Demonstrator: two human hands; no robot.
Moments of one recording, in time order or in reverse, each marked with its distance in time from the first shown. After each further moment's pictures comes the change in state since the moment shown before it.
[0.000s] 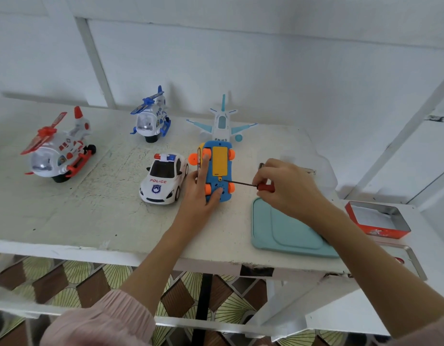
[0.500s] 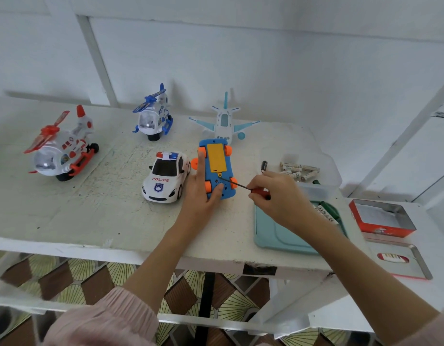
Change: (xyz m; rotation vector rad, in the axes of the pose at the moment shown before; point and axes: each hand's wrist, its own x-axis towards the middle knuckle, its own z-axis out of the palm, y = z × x) left_hand -0.002 0.007 0.000 -0.132 0.008 -0.115; right_hand -0.003 0.000 0.033 0.206 0.072 -0.018
